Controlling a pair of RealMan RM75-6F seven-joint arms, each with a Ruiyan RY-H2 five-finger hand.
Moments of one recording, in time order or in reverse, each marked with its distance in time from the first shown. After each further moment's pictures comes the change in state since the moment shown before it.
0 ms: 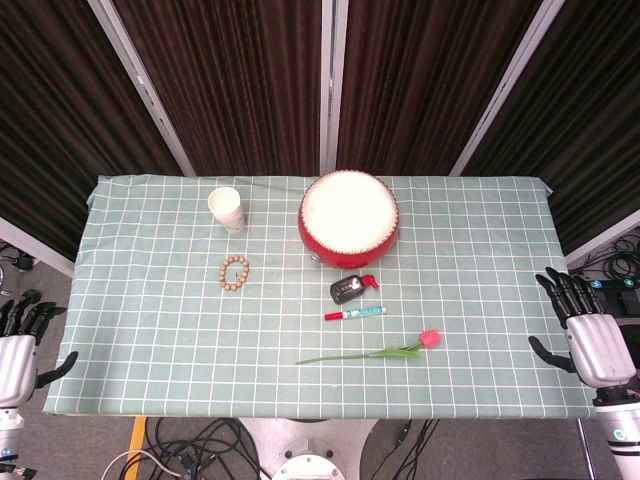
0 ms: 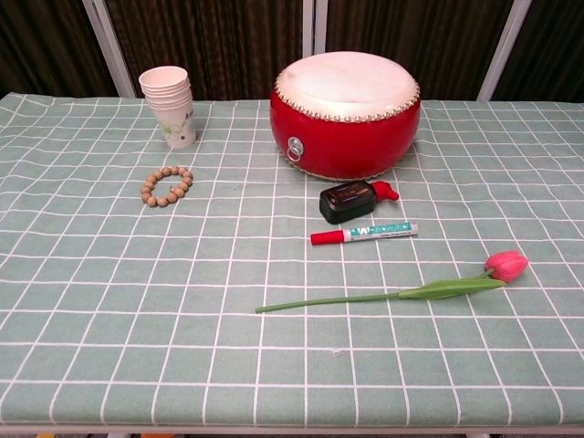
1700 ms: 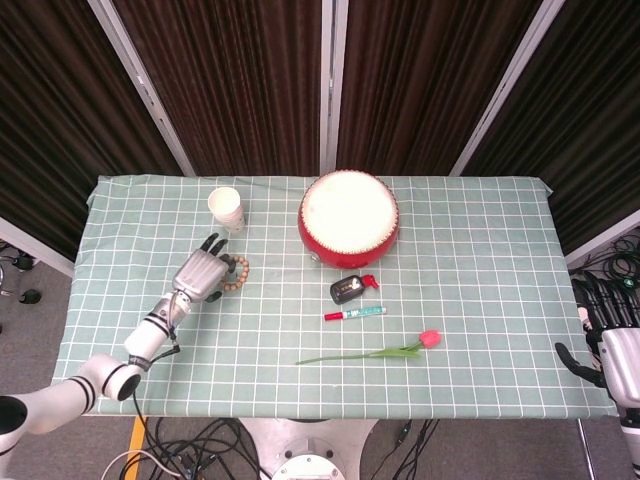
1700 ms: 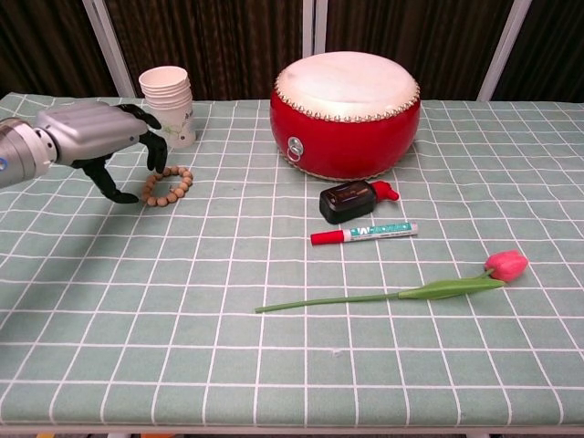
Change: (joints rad) left arm -0.707 -0.462 -0.108 0.585 -0.019 -0.755 0.133; right arm -0.083 0.067 -0.006 -0.087 0.004 0.125 -0.044
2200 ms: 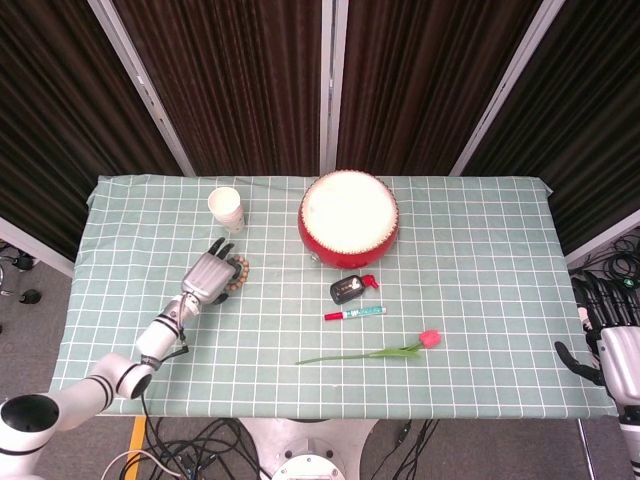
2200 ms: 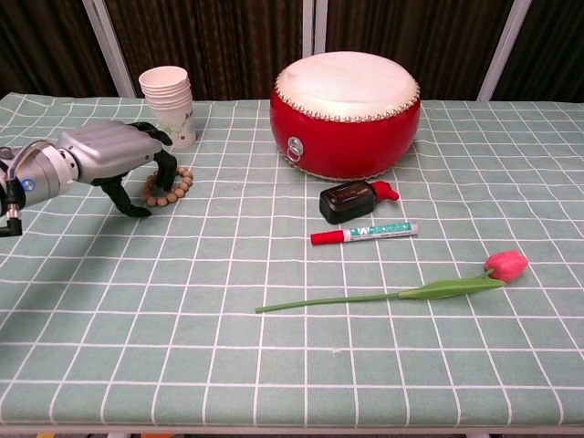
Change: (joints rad) left arm -0.027 -0.112 0.041 0.167 0.010 0.005 -0.075; right arm 0.004 -0.008 0.006 0.006 0.018 -0.019 0.003
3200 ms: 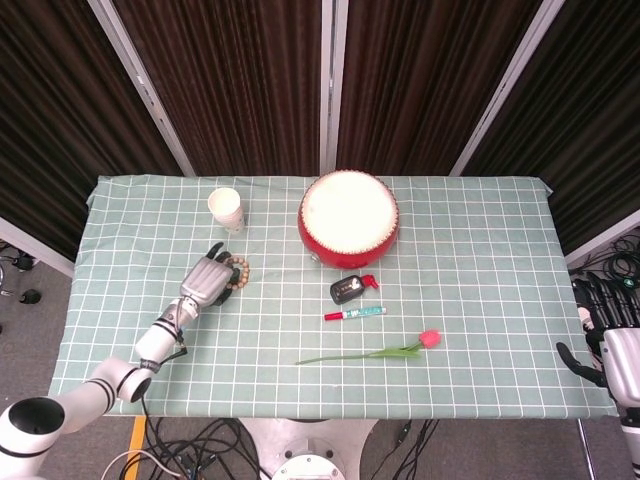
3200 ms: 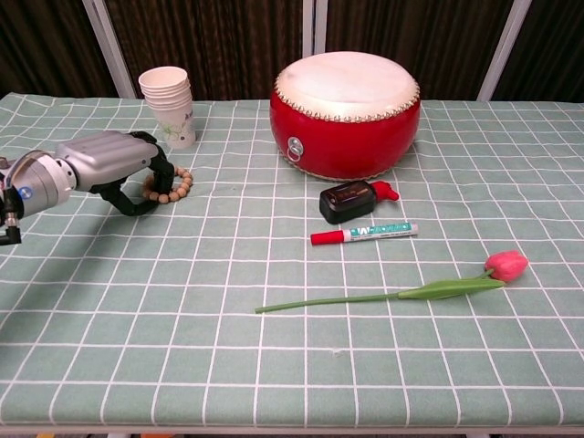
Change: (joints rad) left arm 0.016 -0.021 0.019 0.030 -0.005 0.024 -0.183; right arm -0.012 0.001 0.001 -0.004 -0.008 0.019 0.003
